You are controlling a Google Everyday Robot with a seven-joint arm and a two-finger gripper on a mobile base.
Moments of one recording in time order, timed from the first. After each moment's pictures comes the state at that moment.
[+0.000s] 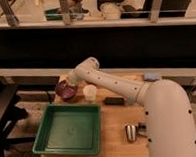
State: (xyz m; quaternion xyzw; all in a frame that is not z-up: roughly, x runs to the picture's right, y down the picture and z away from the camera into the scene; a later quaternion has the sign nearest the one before) arm -0.172 -0.023 0.895 -0.01 -0.29 -0.28 0.91
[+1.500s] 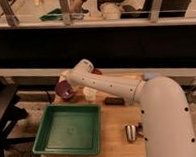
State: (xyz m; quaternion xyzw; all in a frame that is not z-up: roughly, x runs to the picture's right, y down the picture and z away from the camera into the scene) arm -0.176 -0.025 0.900 0.01 -0.23 -0.30 0.92
